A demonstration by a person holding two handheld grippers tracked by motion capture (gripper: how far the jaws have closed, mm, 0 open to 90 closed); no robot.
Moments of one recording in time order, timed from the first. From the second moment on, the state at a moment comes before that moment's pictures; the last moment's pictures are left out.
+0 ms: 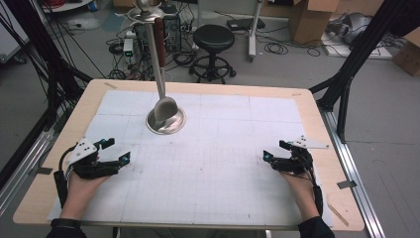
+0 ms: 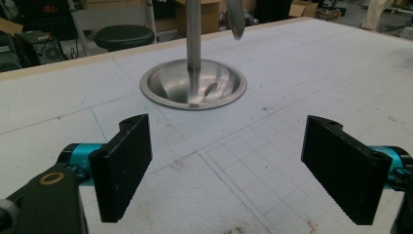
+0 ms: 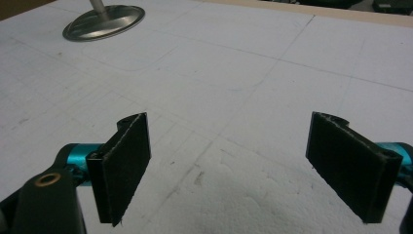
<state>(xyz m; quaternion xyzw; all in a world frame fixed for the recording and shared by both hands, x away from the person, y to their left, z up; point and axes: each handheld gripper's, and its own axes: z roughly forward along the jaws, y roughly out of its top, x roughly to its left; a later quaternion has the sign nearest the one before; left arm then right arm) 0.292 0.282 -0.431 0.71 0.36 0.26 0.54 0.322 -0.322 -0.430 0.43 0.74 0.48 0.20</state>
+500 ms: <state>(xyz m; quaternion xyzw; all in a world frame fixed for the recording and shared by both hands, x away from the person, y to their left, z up) 0.292 0.281 -0.431 0.72 0.36 0.26 0.54 0.324 -0.325 -0.434 0.43 0.74 0.48 0.20</state>
